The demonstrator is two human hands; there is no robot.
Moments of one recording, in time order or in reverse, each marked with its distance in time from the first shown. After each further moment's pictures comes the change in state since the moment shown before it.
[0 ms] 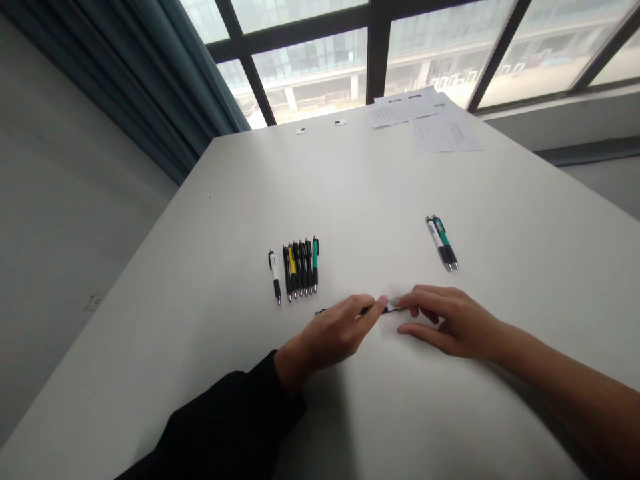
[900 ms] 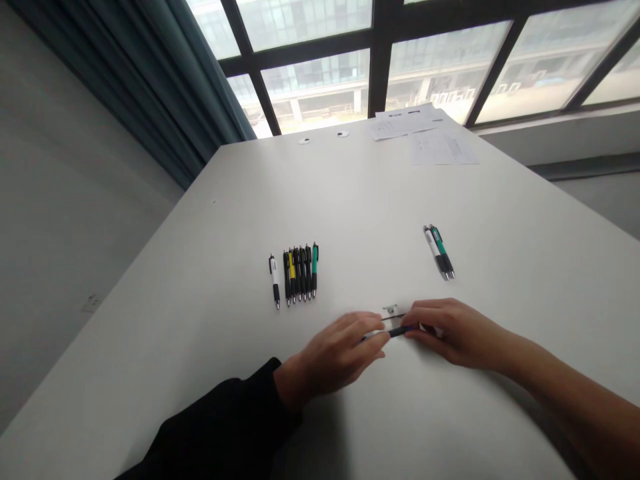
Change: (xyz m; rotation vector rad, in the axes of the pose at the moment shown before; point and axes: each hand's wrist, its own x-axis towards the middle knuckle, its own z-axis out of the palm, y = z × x) left_hand 0.000 0.018 -0.004 -0.160 0.041 0.005; right_hand -0.003 0.002 -0.005 0.044 -0.240 0.071
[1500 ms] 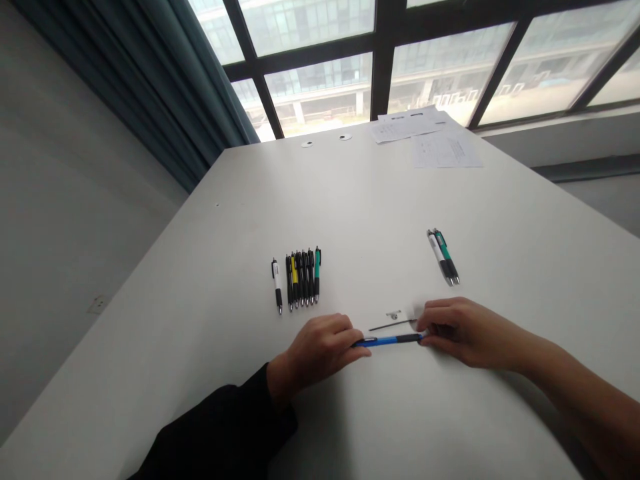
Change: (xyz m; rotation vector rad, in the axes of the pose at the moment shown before) left_hand -0.022 -0.024 -0.008 0.051 -0.118 -0.188; right_hand -0.004 0.010 -0.017 -0.015 -0.096 0.140
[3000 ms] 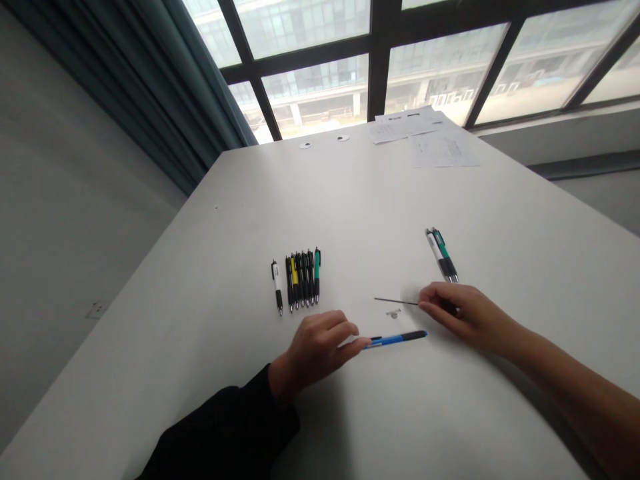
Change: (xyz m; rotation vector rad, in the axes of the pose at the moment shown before) left_hand 0.002 0.002 -0.002 0.007 0.168 -0.050; right_hand 0.003 0.007 0.005 0.076 0.324 0.078
